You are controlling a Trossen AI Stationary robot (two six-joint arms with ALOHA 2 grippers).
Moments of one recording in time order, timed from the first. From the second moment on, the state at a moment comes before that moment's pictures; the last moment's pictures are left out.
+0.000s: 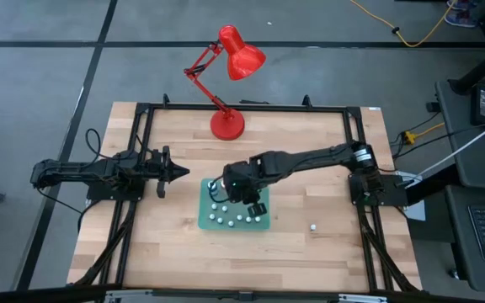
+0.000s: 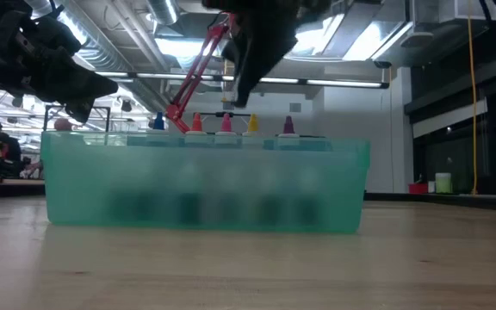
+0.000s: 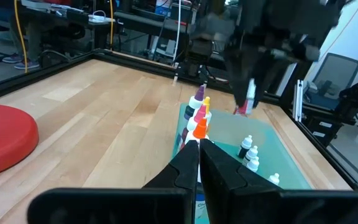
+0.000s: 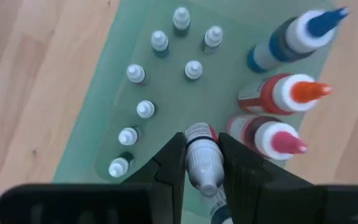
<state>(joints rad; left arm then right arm) 0.07 0.12 0.01 0.03 -0.01 -0.25 0.12 2.07 1.90 -1.00 -0.08 -0.24</state>
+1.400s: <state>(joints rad) 0.07 0.12 0.01 0.03 -0.01 -0.25 0.14 2.31 1.96 -0.91 -0.07 -0.24</state>
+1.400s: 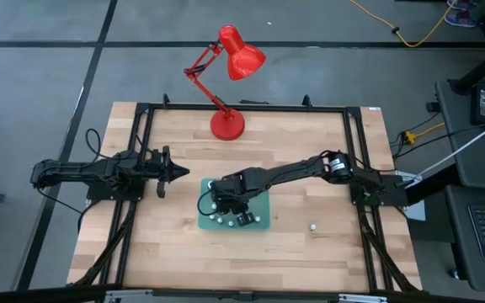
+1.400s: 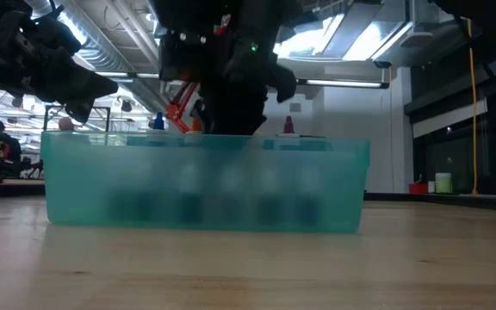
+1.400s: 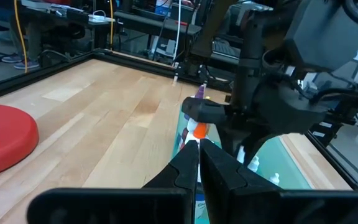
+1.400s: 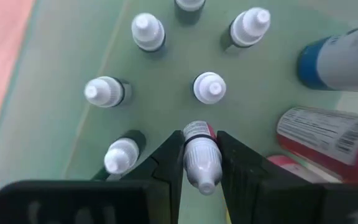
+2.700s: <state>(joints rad) 0.07 0.12 0.01 0.03 -0.01 -0.25 0.17 2.34 1.96 -0.93 -0.03 -0.19</state>
